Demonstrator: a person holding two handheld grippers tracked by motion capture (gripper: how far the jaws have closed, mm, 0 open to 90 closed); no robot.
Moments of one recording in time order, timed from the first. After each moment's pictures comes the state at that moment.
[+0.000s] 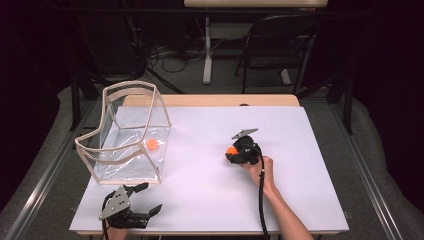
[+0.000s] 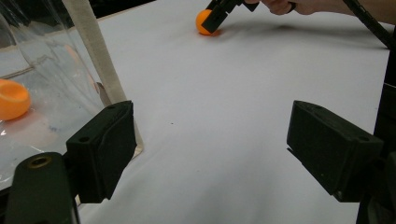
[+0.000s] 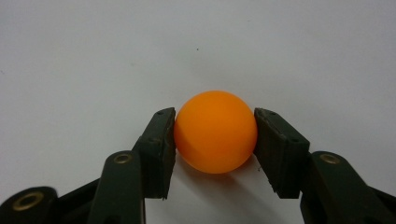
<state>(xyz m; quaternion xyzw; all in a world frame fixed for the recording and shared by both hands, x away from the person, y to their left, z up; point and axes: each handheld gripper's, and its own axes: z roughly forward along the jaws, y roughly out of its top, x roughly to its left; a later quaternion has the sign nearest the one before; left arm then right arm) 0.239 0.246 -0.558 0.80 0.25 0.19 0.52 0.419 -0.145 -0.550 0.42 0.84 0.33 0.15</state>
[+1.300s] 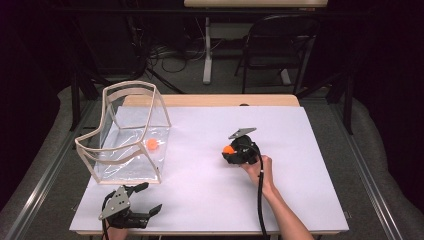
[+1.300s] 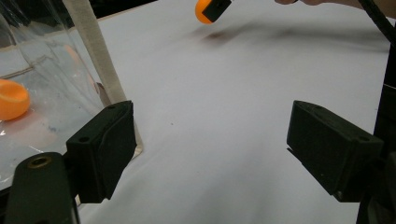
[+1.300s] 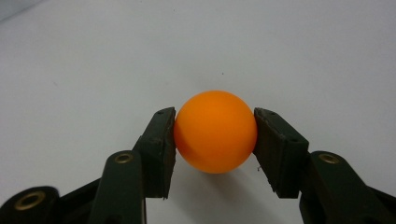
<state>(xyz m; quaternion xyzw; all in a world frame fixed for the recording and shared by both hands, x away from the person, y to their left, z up) 0.240 0.246 -0.558 0.79 0.25 0.18 0.52 0.406 -0.135 -0.528 0.39 0.84 0.34 0.15</state>
